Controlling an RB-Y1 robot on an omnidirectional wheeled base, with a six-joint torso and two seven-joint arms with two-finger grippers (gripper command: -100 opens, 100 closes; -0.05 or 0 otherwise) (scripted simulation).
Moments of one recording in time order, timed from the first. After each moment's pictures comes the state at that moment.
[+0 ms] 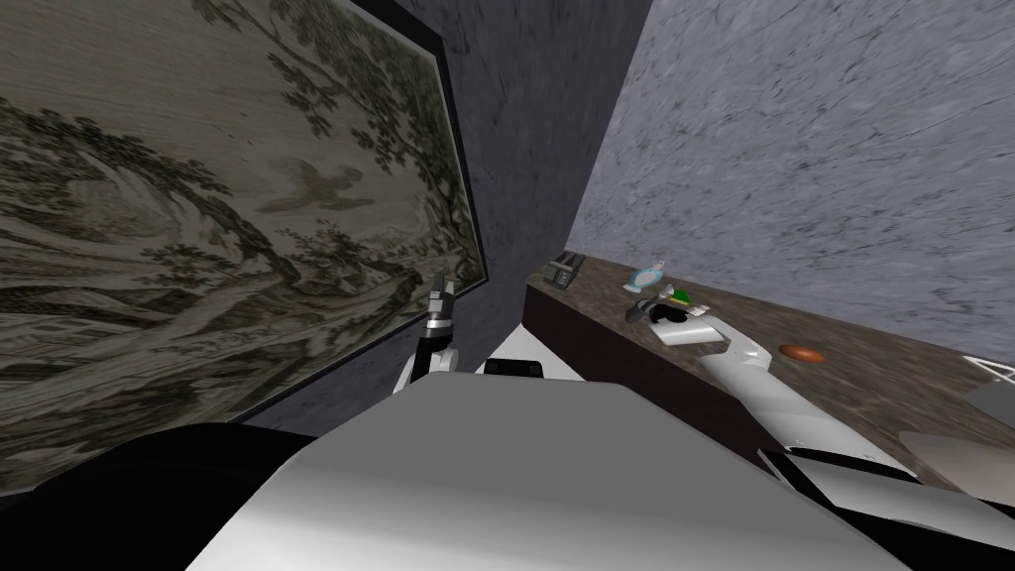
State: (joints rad) left arm 0.54 0.04 -0.05 -2.22 -0.07 -0.43 -0.07; right arm 0.07 -0.94 -0.10 -1.40 -0.04 0.59 0.50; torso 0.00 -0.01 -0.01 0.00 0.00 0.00
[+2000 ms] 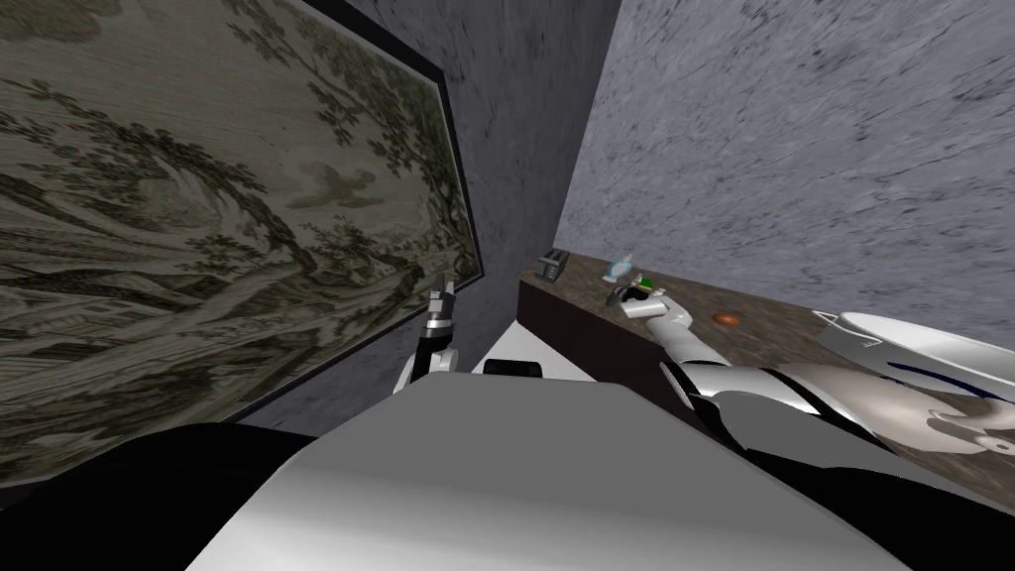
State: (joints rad) left arm 0.54 0.04 -0.05 -2.22 -0.07 -0.43 -0.07; right arm -0.39 -0.79 0.00 -0.89 0.01 0.42 0.66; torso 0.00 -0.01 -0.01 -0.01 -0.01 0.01
